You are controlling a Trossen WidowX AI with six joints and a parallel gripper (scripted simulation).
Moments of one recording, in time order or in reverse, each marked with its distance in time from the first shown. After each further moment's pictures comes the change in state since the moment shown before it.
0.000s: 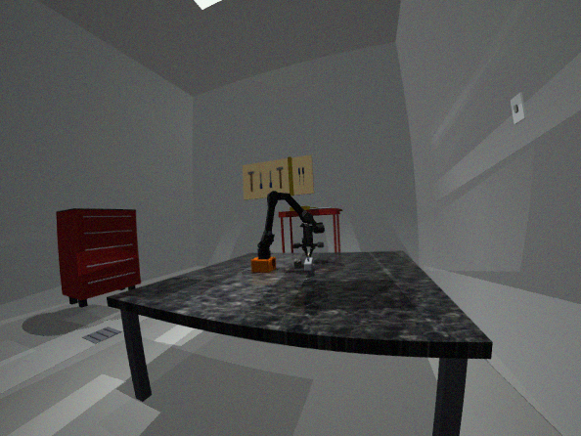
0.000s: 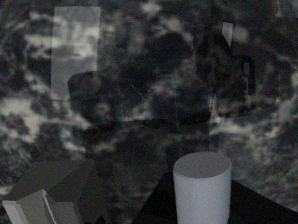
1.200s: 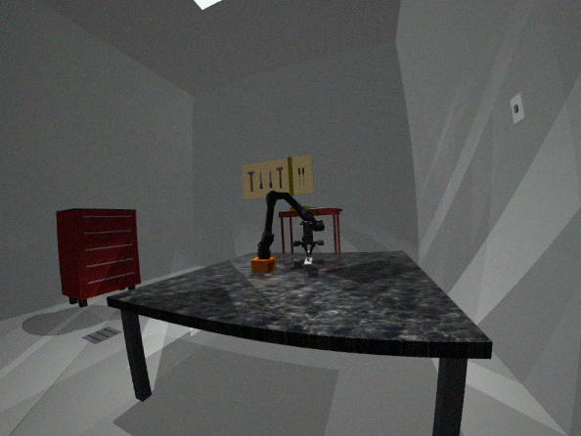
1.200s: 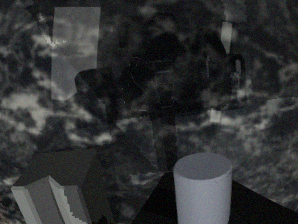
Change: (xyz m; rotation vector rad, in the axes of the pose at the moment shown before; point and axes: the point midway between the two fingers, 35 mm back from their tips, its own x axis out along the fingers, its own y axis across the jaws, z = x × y) arm -0.013 -0.001 0.000 0.003 0.000 -0.001
